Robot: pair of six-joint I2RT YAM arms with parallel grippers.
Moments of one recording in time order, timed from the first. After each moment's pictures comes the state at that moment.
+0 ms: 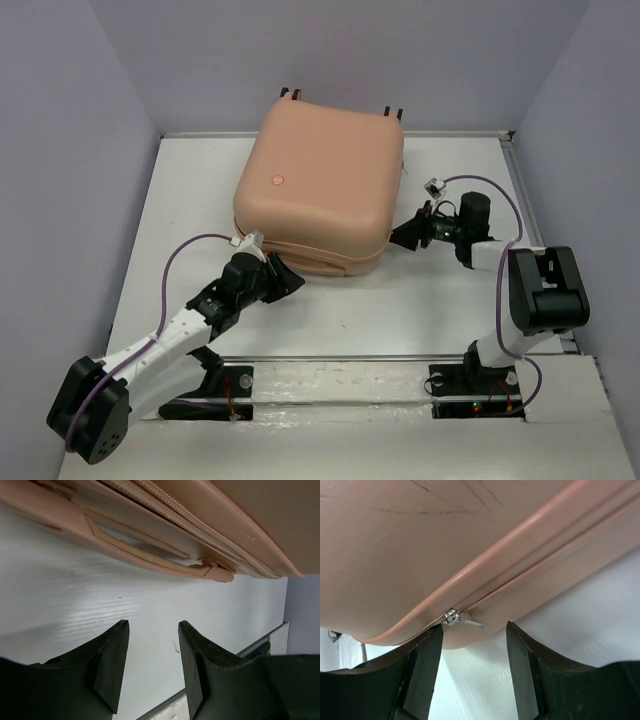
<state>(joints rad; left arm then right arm) -0.62 0.89 0.34 -0.02 0.07 -0.93 0.04 1.58 0.65 0.49 -1.03 0.20</state>
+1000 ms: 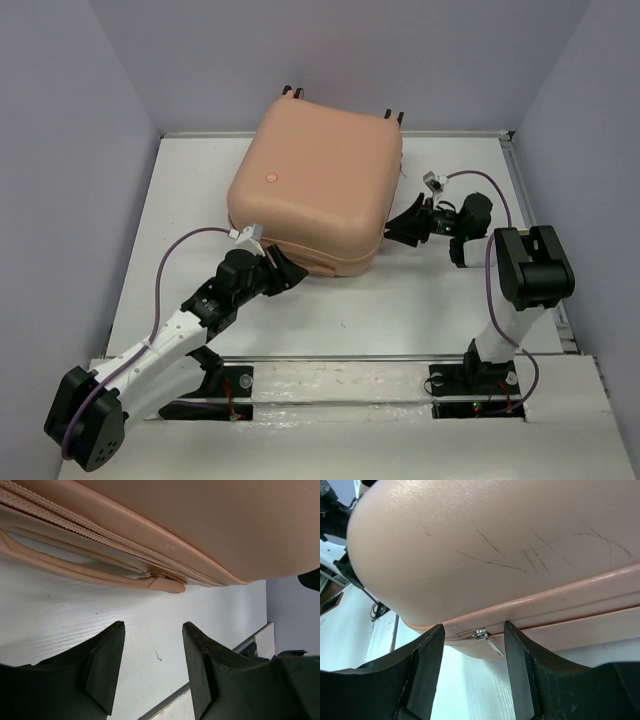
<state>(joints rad) -0.62 0.83 0.37 0.01 0.07 -0.90 0.04 1.79 0.67 1.21 -1.30 0.60</state>
